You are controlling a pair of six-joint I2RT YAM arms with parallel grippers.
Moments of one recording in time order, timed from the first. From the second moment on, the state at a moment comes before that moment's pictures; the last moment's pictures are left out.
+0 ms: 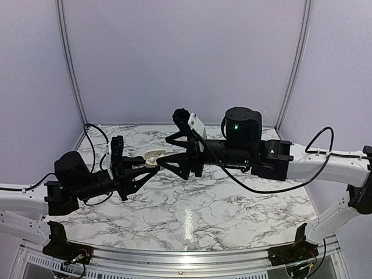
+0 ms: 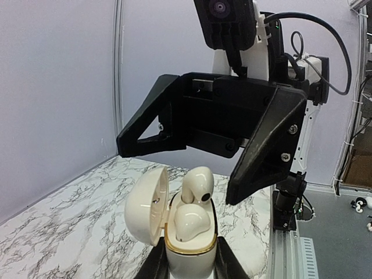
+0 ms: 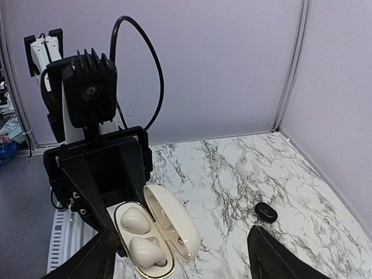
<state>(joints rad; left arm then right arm) -1.06 0.98 0.50 0.58 0.16 -0.06 1.11 1.41 1.18 0.08 -0.24 -0.08</state>
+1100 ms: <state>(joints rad) -1.05 0.99 0.50 0.56 0.16 -0.06 1.11 1.40 1.18 0.09 -0.20 -0.04</state>
